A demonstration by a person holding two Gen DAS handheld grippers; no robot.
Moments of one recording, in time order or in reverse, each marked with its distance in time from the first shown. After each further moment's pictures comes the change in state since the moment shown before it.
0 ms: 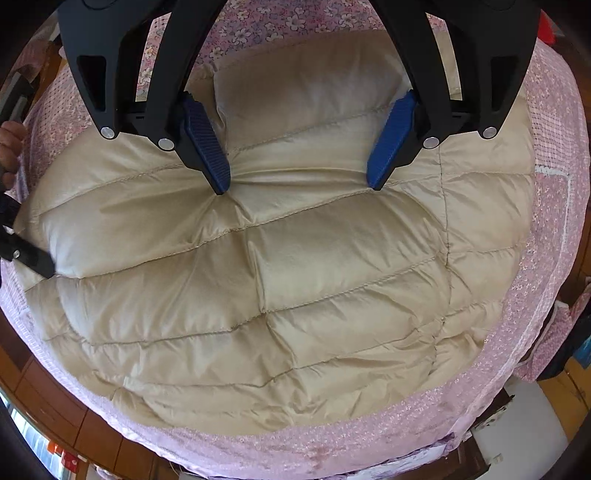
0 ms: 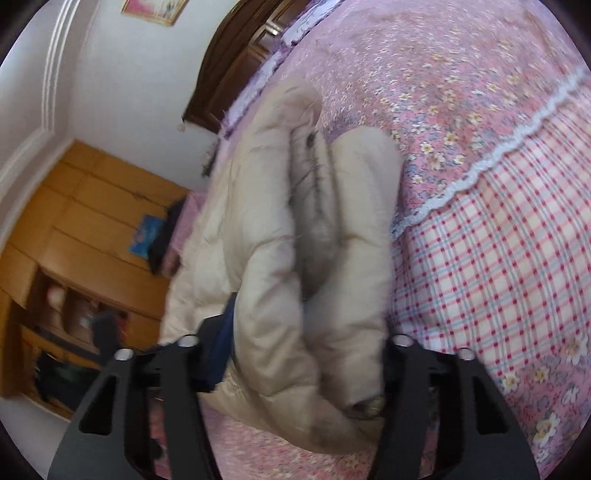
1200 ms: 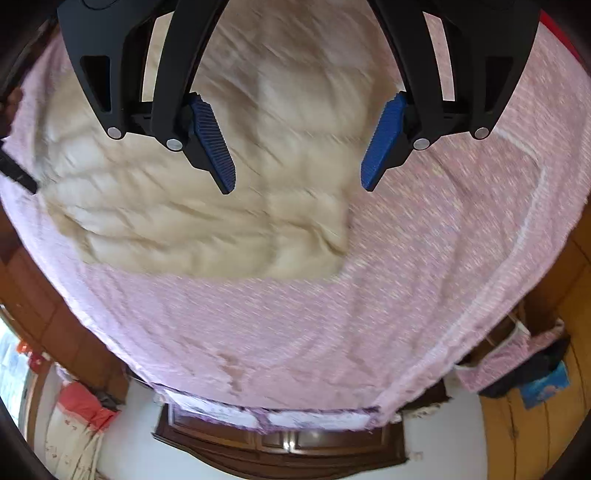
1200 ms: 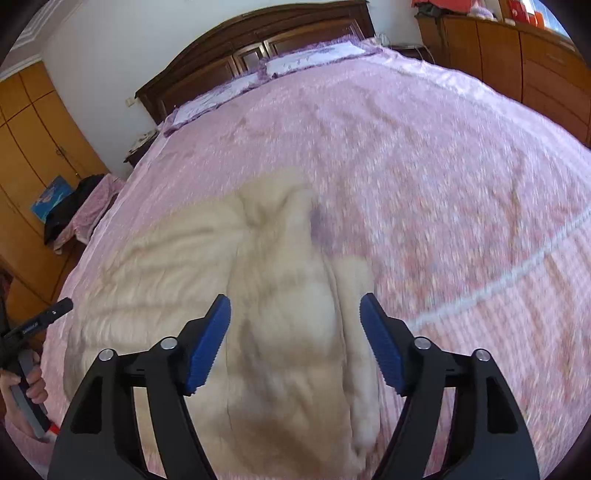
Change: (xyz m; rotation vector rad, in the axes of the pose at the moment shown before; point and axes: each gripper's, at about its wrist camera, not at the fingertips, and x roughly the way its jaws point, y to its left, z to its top) left arm -0.047 0.133 0.034 -0.260 -0.253 -0.017; right arm -0.012 0.074 0.005 -0.317 -0.116 -0.498
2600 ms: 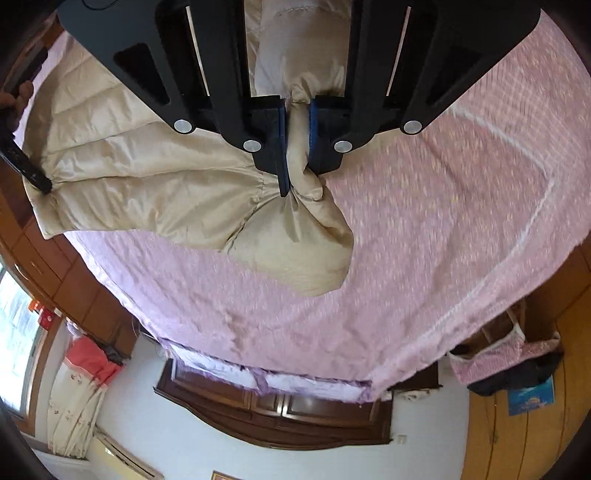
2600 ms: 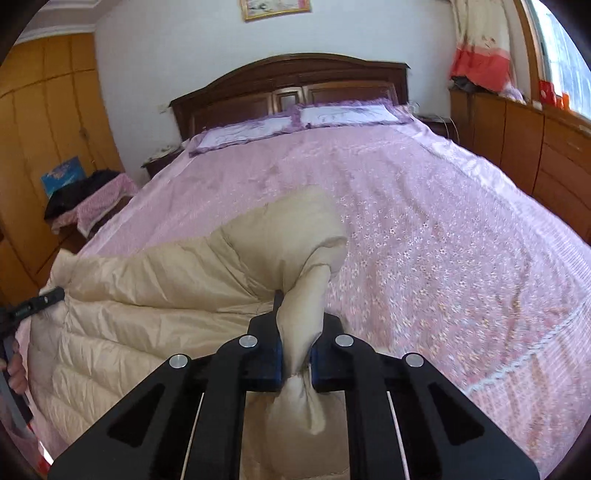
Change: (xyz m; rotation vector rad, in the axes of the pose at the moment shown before) left arm -0.019 0.017 0.000 -0.104 -0.171 -0.041; right arm 0.002 0.060 0.043 -0.201 -0.200 -0.044
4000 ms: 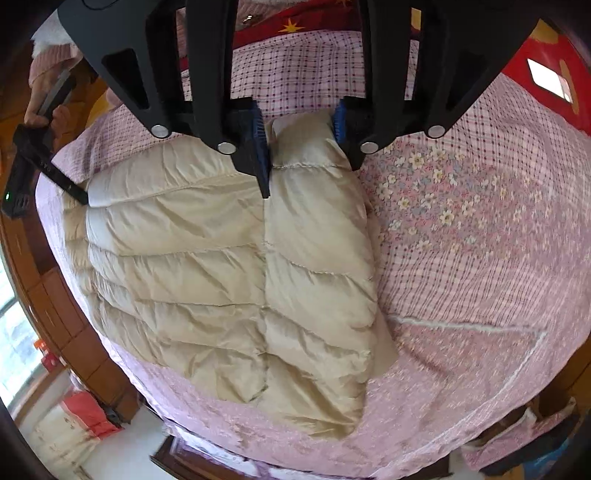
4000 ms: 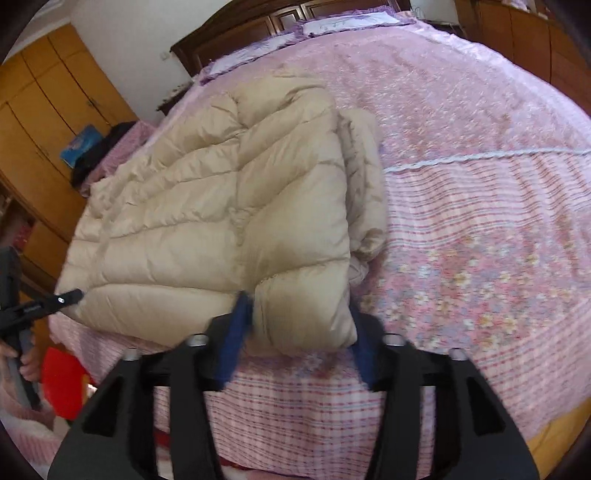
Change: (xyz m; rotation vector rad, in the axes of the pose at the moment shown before) left arm -0.079 0.021 -0.145 -0.050 0.400 -0.096; right arm -0.072 -0.028 -0.137 0.076 0.327 0.134
